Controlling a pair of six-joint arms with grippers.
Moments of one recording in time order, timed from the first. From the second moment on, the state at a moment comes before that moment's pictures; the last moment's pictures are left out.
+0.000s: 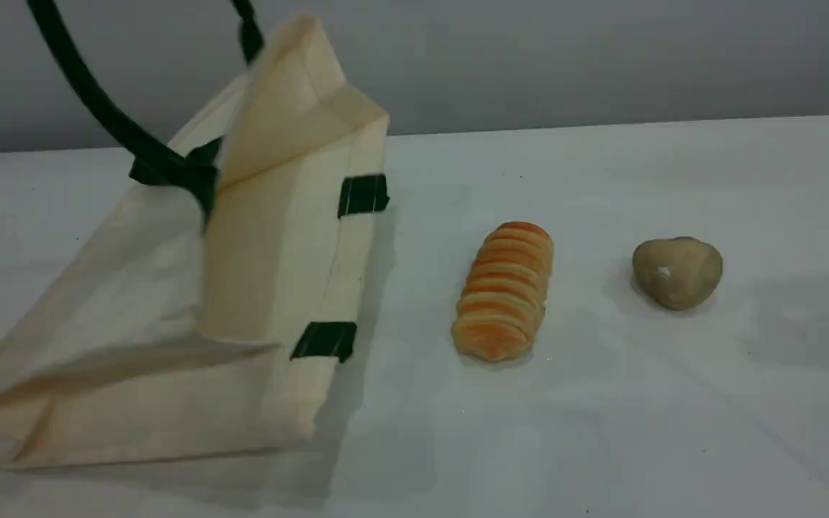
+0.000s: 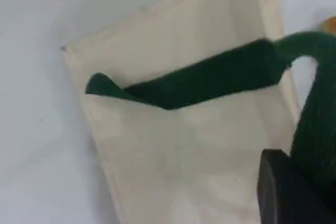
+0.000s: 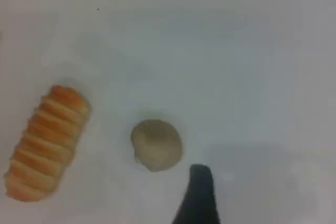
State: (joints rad) left arm -0.16 1.78 -1.85 -0.19 1.23 0.28; right arm 0.09 1.45 -1.20 0.05 0.81 -0.01
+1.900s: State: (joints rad) left arm -0.16 1.55 -1.77 -0.26 1.22 0.57; right arm 0.24 1.85 -1.20 0.53 0.72 -0.40
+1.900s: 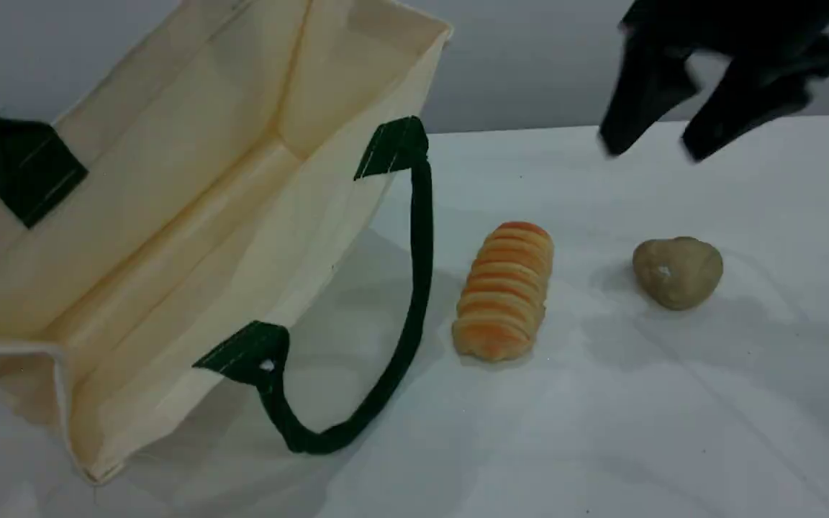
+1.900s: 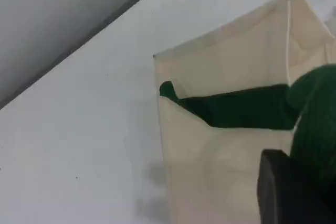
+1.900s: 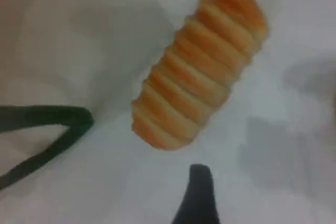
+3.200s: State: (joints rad) left arm -0.16 1.55 -1.77 -0.27 1.22 0.57; right arm 0.36 2.30 -1.46 0.65 0.63 -0.38
